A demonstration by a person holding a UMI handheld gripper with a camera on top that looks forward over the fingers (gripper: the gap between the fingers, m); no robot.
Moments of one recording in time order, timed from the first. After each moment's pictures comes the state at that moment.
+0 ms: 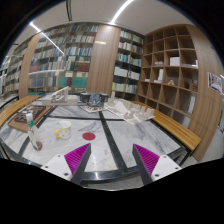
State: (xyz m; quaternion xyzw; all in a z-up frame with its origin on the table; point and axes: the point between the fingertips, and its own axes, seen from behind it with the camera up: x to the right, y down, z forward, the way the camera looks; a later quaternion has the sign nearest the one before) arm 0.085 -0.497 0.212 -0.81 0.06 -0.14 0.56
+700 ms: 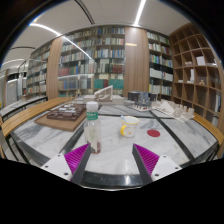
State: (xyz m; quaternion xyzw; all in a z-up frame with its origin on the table) arm -0.210 -0.435 0.118 -0.81 -0.04 0.00 0.59
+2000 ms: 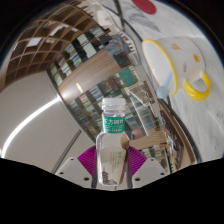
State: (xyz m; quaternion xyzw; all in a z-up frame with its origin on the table) arm -0.249 -0.183 0.258 -0.39 0.41 0.76 0.32
